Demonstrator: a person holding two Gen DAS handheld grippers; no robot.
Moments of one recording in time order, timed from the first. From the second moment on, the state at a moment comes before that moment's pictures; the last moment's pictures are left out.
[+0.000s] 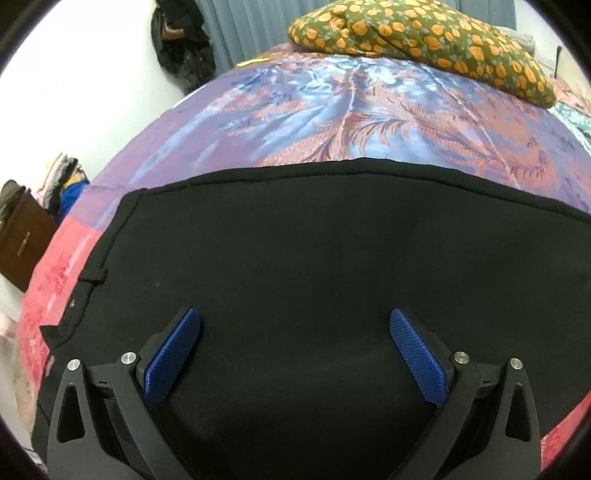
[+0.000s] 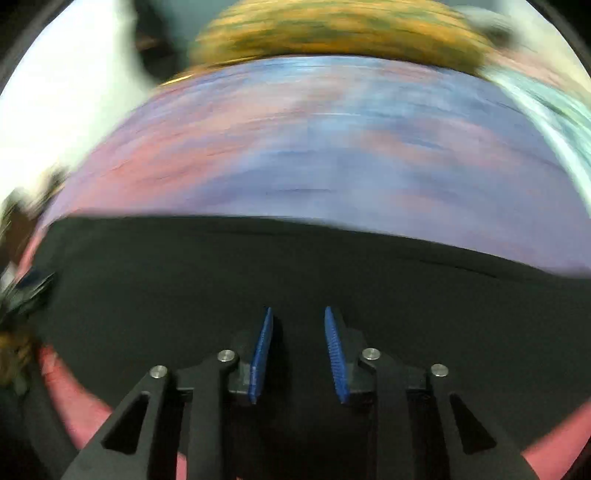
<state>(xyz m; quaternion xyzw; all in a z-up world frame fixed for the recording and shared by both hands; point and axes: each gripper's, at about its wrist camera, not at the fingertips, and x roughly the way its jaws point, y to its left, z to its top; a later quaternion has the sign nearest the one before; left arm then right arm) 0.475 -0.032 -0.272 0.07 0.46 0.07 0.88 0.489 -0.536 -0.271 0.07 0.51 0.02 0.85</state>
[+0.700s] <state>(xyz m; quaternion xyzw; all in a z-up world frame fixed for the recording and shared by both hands) 0.266 0.004 -0.253 0.07 0.52 0.01 0.85 0.148 -0.583 -0.253 0.25 0.54 -0.14 0.79</state>
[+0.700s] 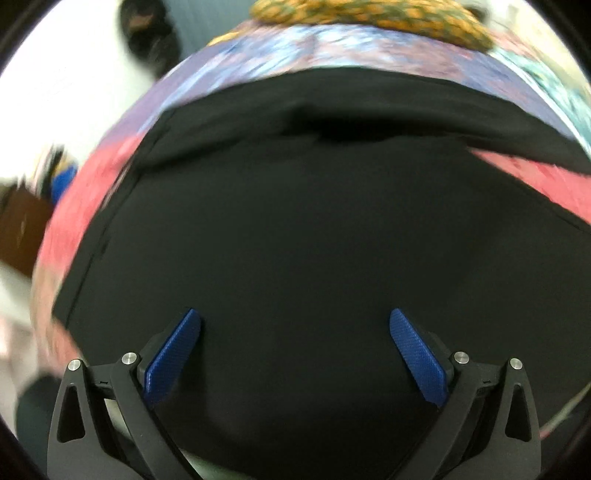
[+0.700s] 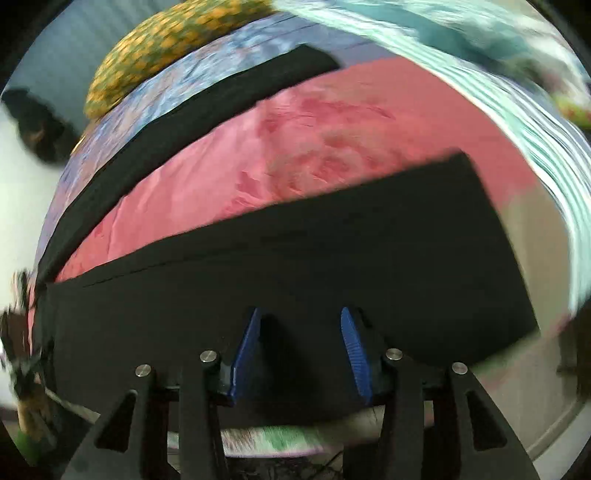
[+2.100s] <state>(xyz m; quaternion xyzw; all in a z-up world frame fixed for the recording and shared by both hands) 0.485 0.032 -0.280 0.00 0.44 0.10 0.89 0.489 -0.707 -0.272 0.08 0.53 -0.22 0.82</state>
